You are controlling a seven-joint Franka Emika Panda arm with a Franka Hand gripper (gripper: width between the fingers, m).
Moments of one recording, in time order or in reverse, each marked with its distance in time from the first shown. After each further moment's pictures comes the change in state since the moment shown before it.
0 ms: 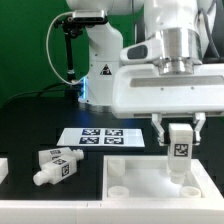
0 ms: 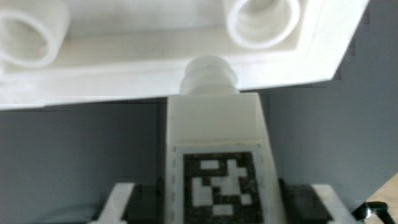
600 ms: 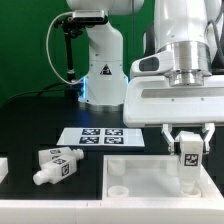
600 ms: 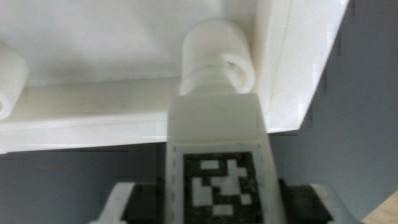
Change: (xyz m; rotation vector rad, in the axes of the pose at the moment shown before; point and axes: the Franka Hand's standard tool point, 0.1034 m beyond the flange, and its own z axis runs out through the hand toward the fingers) arm -0.017 -0.010 0.011 0.000 -0.020 -0.019
